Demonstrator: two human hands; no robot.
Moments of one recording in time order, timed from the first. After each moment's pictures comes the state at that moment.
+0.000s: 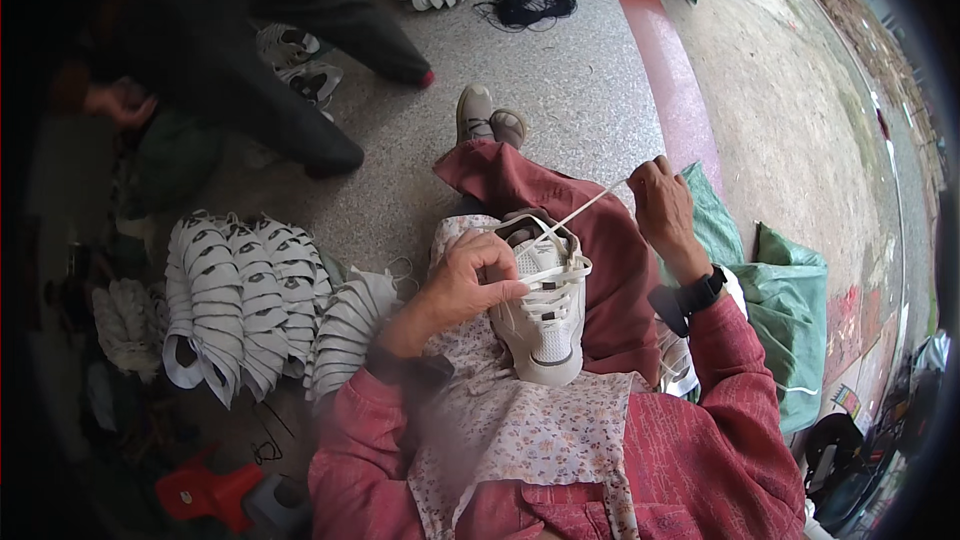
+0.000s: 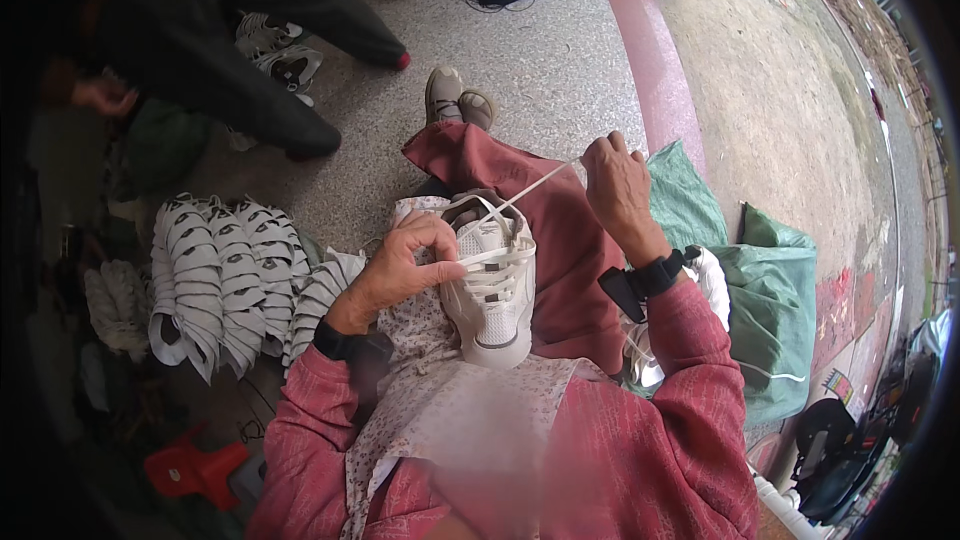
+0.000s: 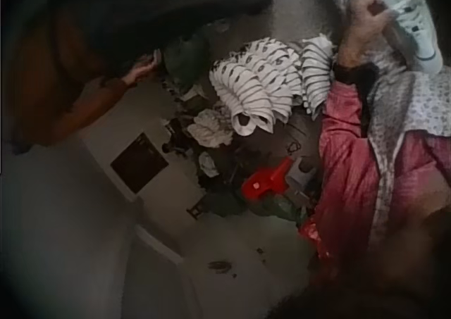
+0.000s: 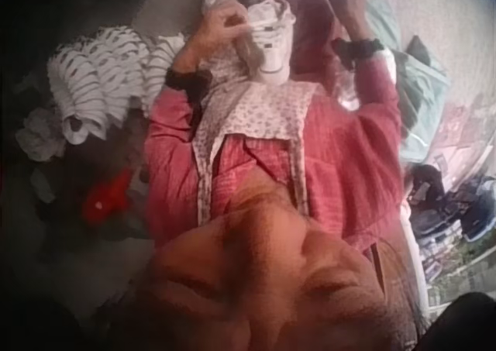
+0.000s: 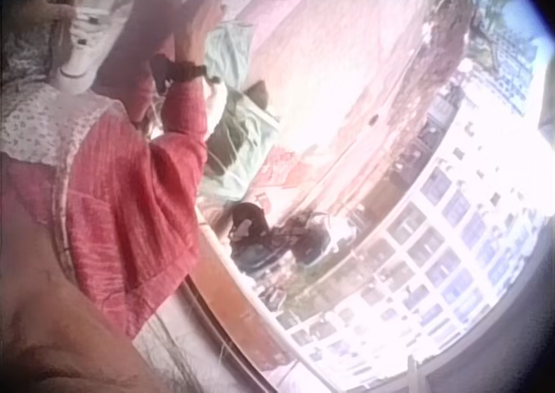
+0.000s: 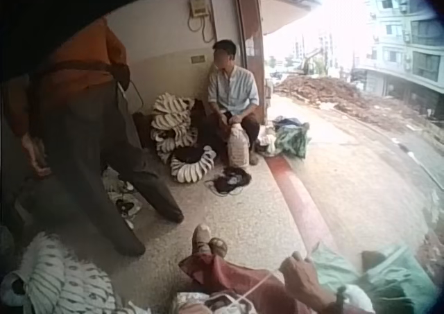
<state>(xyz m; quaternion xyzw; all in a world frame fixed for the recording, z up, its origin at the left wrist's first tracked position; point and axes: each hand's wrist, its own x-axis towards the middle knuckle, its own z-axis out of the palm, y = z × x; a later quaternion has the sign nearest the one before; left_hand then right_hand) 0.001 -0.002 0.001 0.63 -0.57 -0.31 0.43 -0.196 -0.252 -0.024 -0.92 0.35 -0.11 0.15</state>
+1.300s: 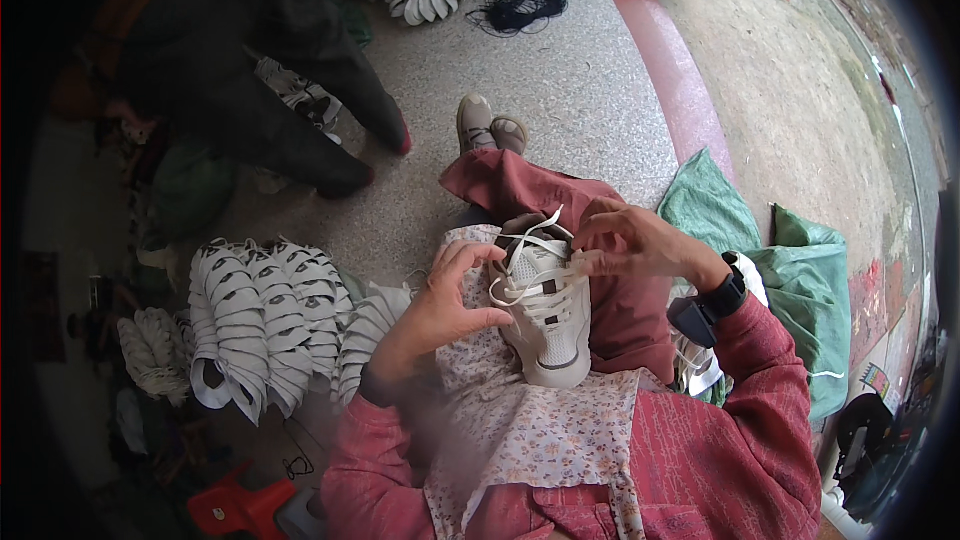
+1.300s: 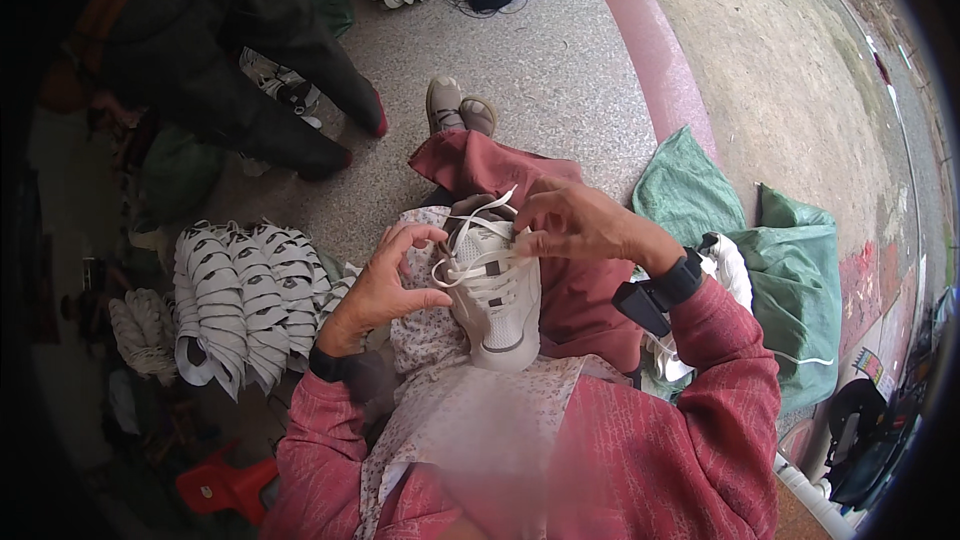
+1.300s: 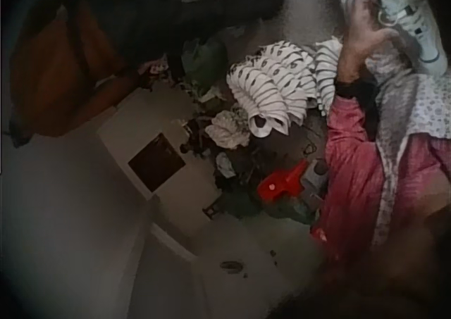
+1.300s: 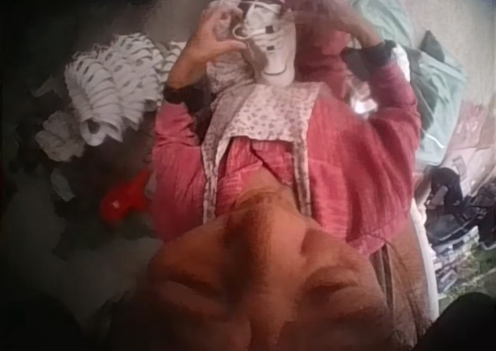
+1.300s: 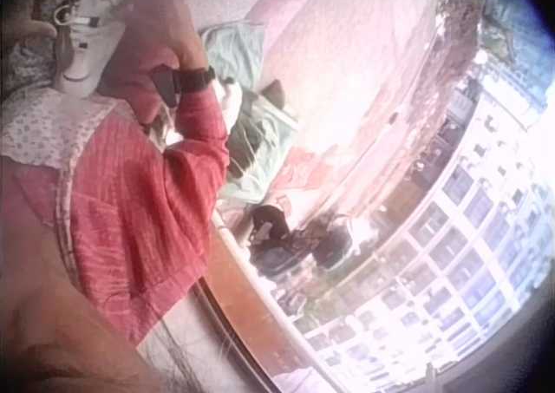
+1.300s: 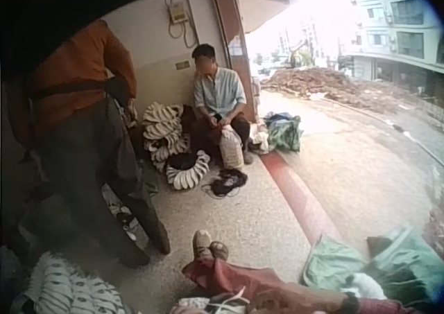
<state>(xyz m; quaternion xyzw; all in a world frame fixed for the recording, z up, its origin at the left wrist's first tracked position) -0.001 0.010 0.037 0.70 -0.51 -0.34 0.37 -0.201 -0.225 0.026 -0.86 0.03 -0.04 0.50</state>
